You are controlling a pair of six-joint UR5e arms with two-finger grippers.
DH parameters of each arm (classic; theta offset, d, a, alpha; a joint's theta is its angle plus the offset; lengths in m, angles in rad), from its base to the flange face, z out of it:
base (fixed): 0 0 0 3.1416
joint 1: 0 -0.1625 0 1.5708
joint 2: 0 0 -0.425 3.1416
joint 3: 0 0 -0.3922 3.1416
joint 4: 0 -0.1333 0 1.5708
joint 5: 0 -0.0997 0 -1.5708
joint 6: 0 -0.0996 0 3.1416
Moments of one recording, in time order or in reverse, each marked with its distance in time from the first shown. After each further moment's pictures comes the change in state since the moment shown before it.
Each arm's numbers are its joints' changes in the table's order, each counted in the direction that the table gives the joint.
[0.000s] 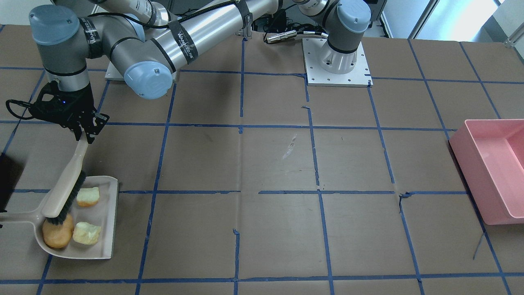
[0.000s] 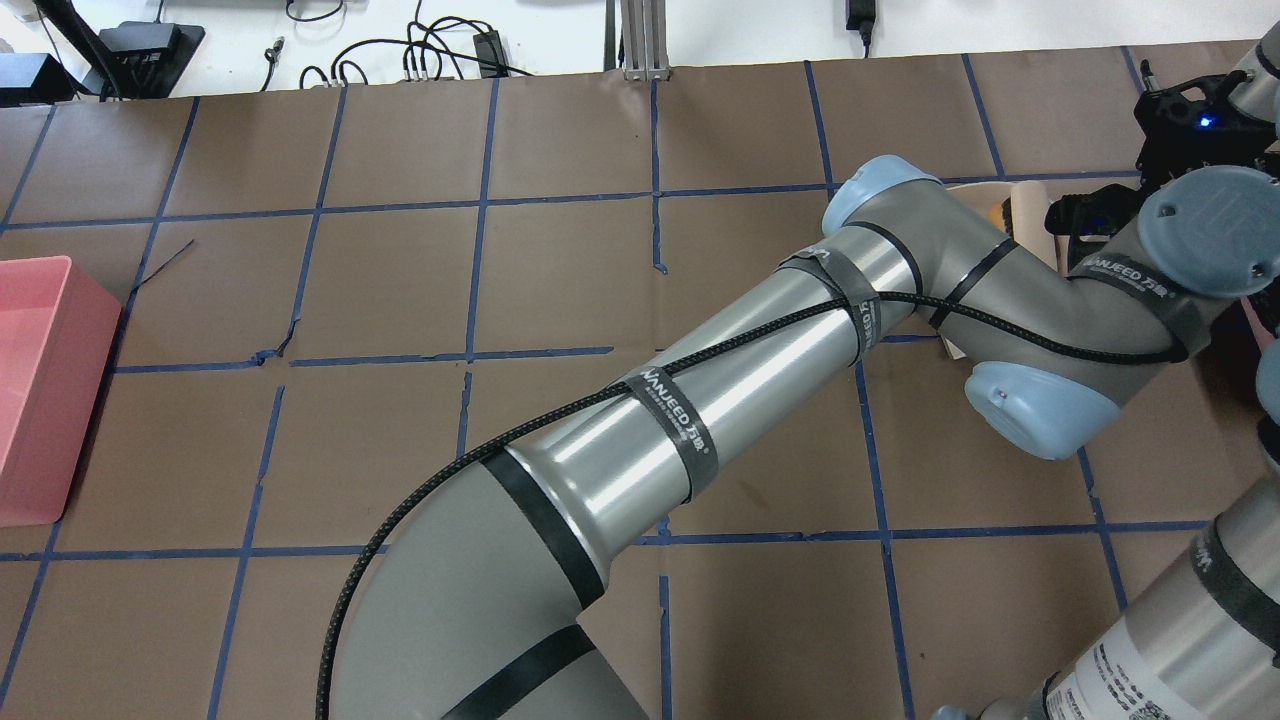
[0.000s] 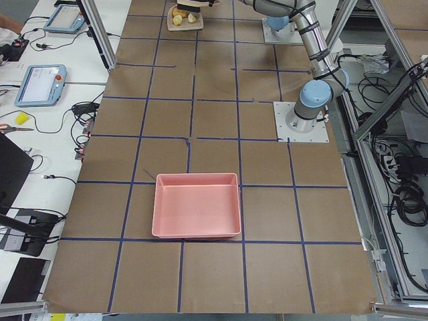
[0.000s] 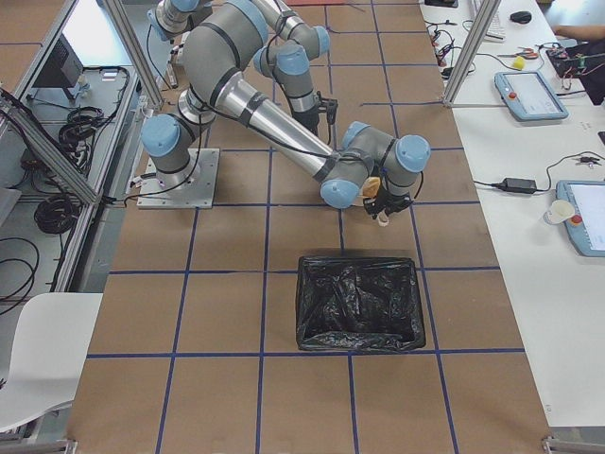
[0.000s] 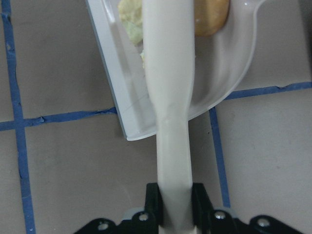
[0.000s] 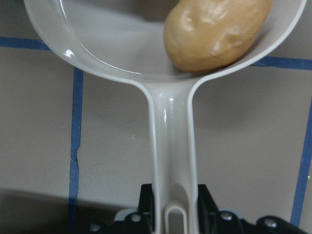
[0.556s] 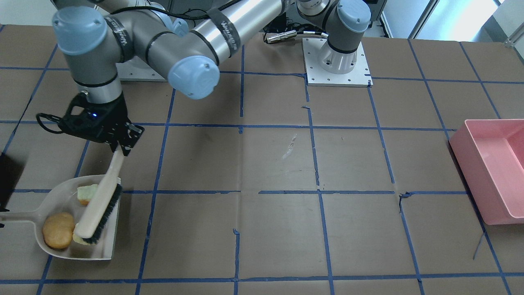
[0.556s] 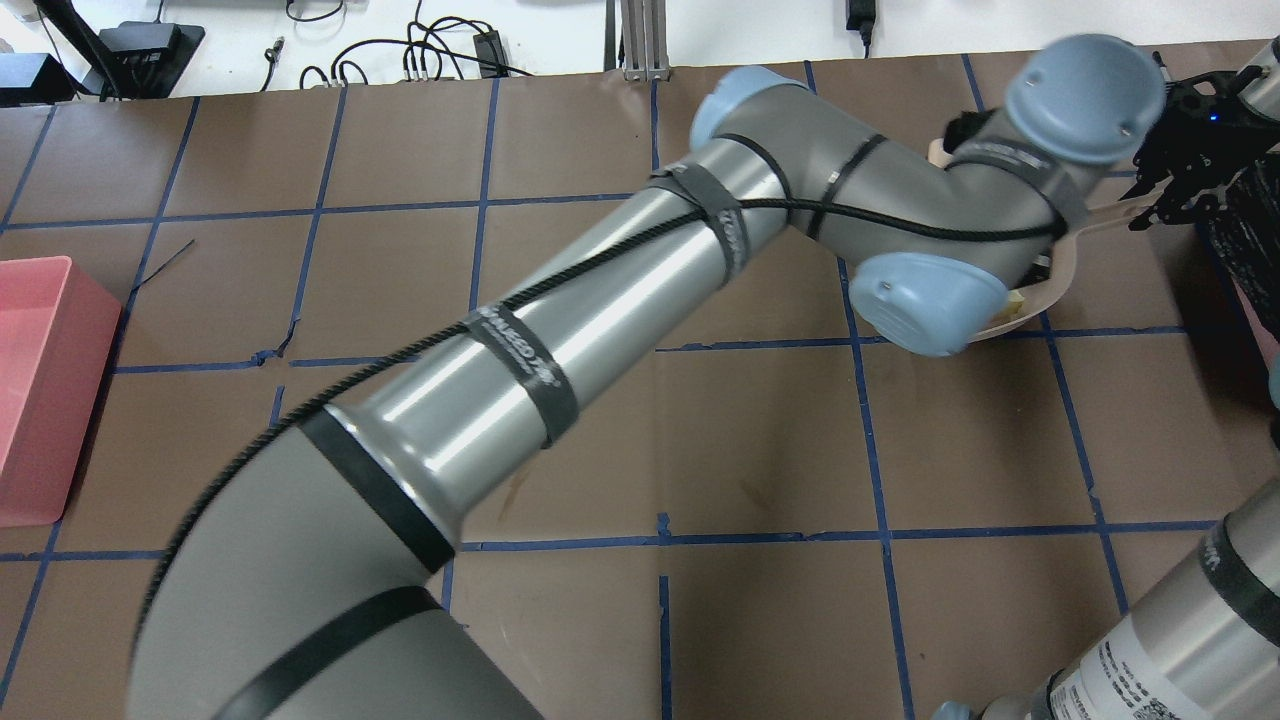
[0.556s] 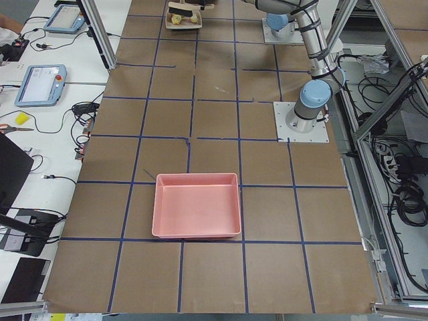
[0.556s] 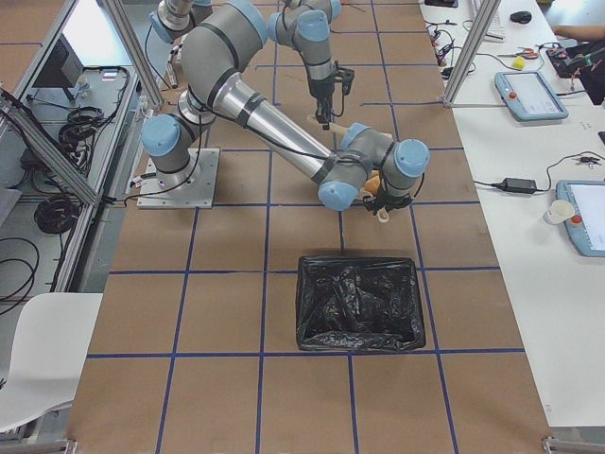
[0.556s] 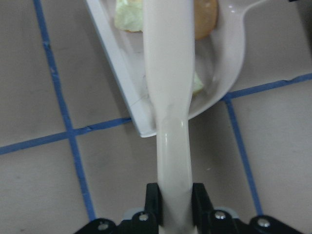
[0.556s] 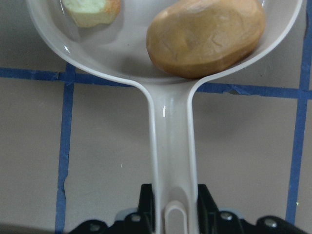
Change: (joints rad) left arm -0.186 -0.182 -0.193 0.099 0.018 -0.283; right arm 0.034 0.008 -0.010 -0.053 -0.089 0.009
